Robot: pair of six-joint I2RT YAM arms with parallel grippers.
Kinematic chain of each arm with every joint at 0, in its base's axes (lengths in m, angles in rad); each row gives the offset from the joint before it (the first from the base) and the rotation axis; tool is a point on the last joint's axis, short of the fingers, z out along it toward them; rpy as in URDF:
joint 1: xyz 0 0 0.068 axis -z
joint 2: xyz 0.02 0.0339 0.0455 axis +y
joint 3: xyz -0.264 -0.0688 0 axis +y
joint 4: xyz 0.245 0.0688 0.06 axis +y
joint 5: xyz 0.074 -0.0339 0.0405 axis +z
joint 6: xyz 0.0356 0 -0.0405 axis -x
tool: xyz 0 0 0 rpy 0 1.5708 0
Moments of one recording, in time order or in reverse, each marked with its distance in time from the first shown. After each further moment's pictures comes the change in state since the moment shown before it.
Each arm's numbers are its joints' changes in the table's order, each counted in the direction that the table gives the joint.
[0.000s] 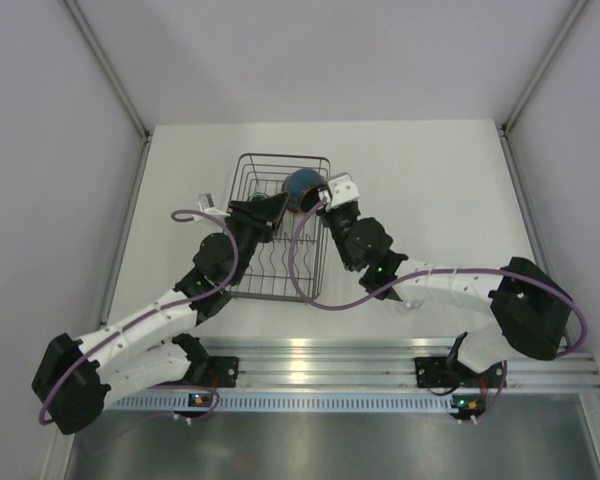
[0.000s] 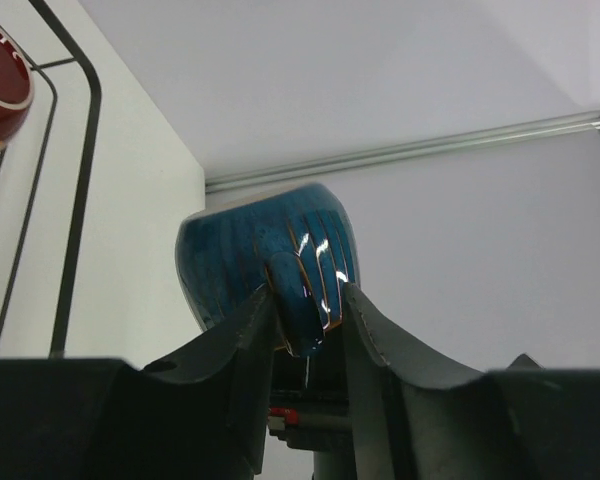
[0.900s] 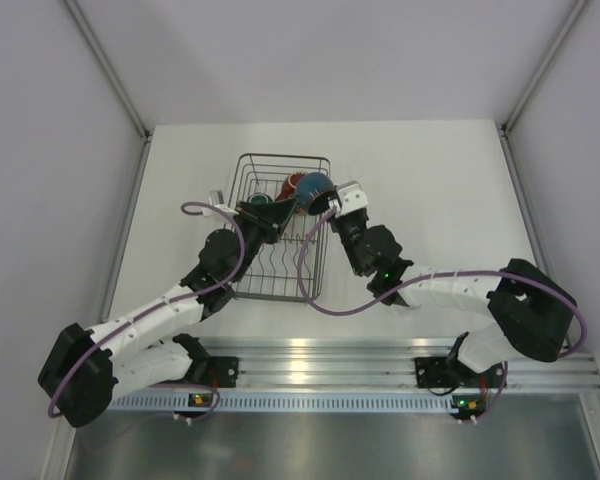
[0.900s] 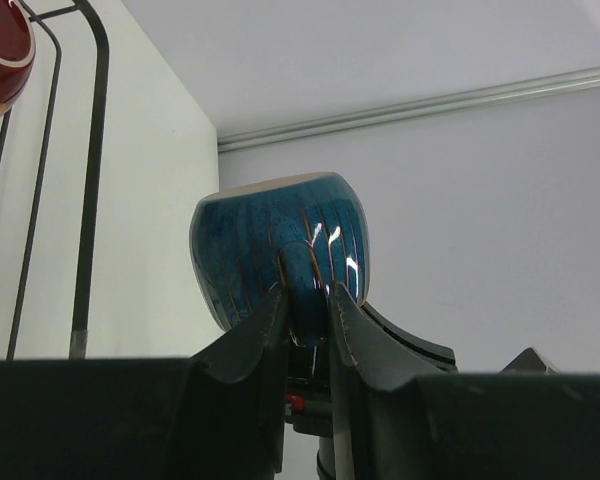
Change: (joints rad) left arm -0.034 0.063 0.010 -0.039 -0.150 0.013; right arm 0.033 -0.015 0.116 -0.129 0.040 0.022
